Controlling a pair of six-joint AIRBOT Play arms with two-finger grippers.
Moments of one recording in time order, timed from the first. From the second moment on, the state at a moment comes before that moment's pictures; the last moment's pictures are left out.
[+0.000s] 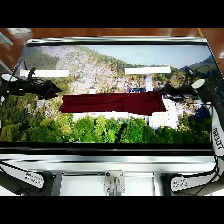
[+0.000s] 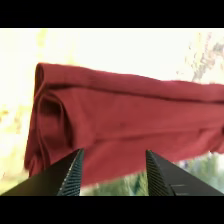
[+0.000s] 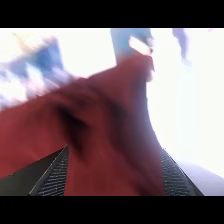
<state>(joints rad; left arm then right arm) 0.29 -1.77 1.50 0.78 -1.25 -1.31 -0.23 -1.64 1.29 -1.09 0.89 1.44</state>
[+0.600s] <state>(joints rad) 0.23 -1.69 1.54 0.76 -1.43 -1.32 -0.26 -1.80 1.29 -0.90 0.99 1.40</state>
